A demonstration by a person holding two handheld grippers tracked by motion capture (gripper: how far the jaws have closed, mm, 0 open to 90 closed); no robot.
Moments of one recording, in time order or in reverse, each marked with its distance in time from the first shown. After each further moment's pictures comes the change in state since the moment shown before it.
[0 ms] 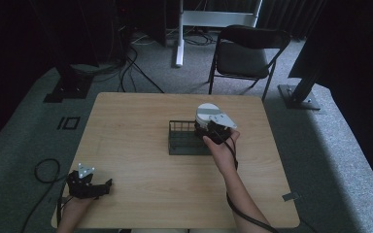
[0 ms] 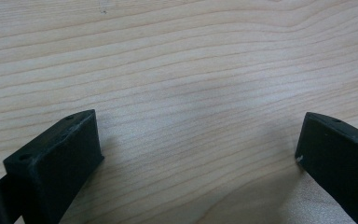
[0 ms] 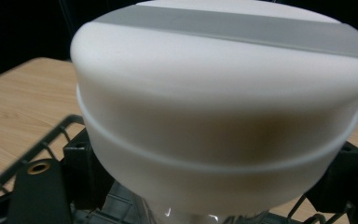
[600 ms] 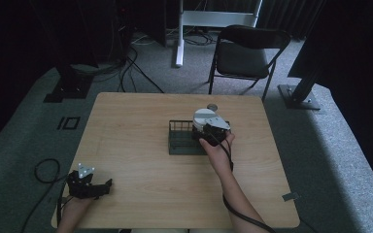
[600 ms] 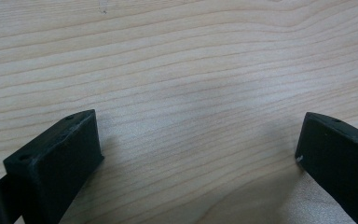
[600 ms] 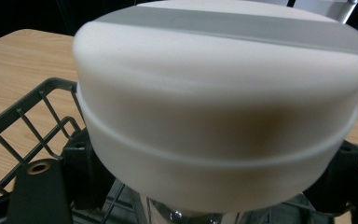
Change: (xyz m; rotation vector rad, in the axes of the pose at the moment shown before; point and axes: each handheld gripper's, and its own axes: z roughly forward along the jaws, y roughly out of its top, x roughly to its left) left arm 0.000 0.000 0.000 0.000 0.000 0.000; right arm 0.004 -0.019 0.020 0.087 -0.005 0.006
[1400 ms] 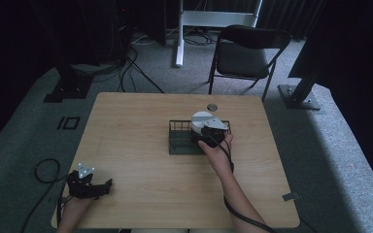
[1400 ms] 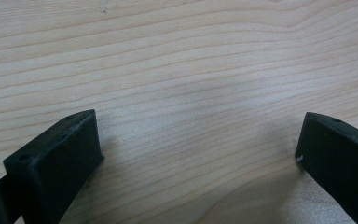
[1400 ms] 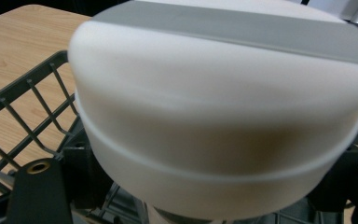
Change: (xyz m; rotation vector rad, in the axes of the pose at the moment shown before) left arm 0.000 0.000 0.000 0.000 0.000 -0.001; right arm 0.003 -0.004 0.000 0.046 0.032 -0.056
